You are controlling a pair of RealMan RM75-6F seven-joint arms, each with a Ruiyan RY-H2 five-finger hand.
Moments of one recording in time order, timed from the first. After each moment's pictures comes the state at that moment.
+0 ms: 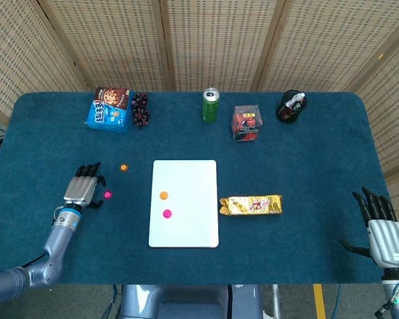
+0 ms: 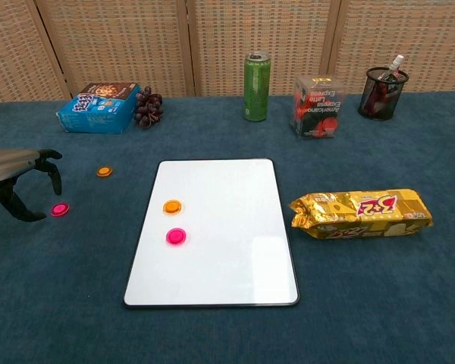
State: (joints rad) left arm -0.65 -1.51 -0.08 -1.34 0.83 0.95 0.44; right arm 0.08 -1.12 0.06 -1.61 -1.47 1.44 0.00
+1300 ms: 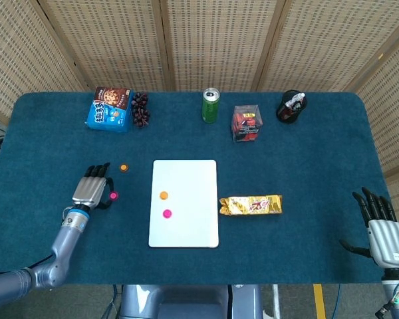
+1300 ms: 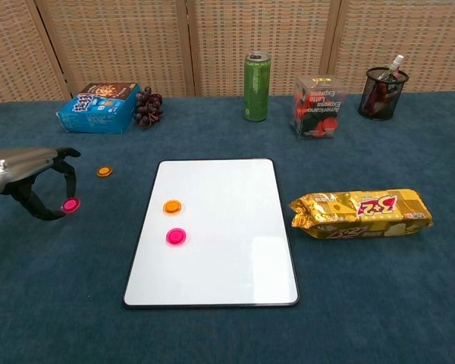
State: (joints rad) left arm -0.65 -1.54 -0.12 -1.39 0.86 0.95 0.46; right arm 0.08 -1.11 0.06 -1.61 -1.47 1.44 0.02
